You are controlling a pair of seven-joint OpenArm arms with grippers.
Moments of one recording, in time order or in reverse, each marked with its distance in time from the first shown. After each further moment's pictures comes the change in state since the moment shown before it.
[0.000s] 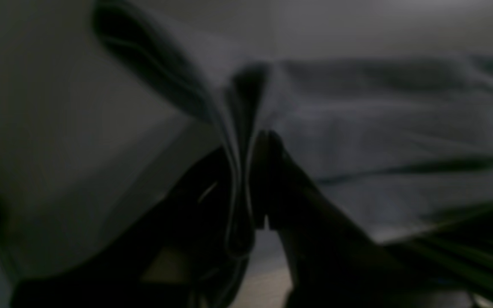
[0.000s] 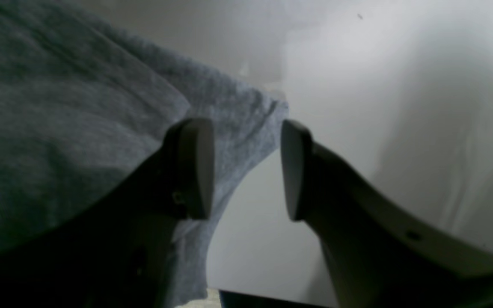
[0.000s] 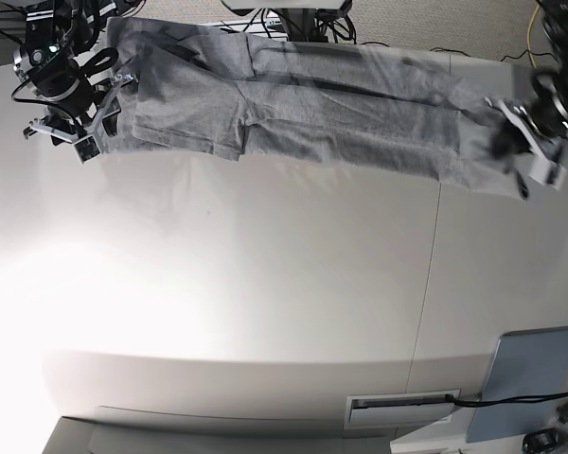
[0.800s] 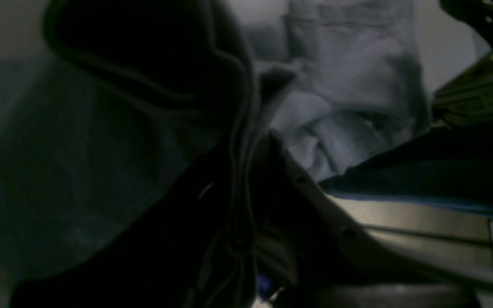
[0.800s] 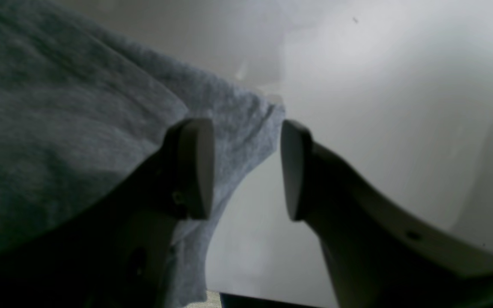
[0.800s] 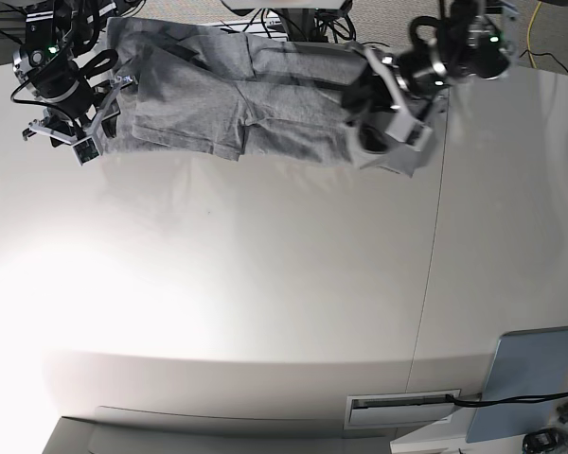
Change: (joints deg) left arm 2.9 11.1 32.9 8.9 9.6 9.6 -6.4; right arm 0.3 0.0 0.0 0.0 0.0 -0.4 0.0
